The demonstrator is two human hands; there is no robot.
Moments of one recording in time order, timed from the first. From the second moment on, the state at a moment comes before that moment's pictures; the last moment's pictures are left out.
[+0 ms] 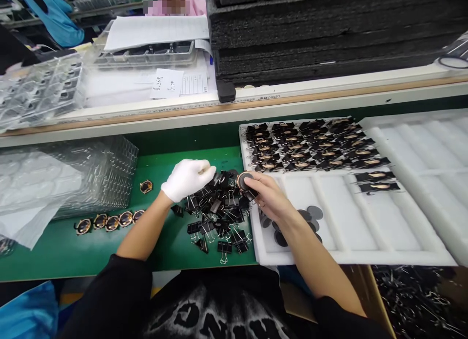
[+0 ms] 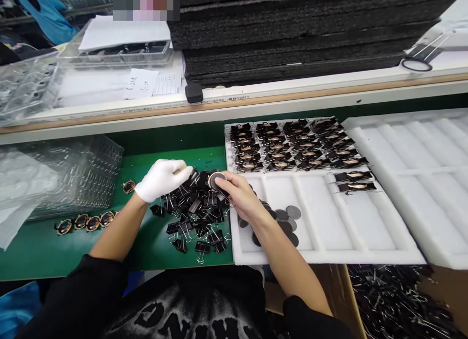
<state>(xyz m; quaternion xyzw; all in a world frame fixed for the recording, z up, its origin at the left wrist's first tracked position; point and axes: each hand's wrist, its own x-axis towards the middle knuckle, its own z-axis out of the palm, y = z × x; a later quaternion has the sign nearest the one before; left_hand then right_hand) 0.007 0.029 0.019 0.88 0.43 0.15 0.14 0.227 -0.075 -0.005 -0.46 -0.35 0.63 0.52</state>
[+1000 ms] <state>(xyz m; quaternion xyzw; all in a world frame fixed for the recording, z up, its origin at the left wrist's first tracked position) -0.002 0.004 0.042 0.92 0.31 0.16 -0.16 0.227 -0.077 -0.016 -0.41 -0.60 0.56 0.40</state>
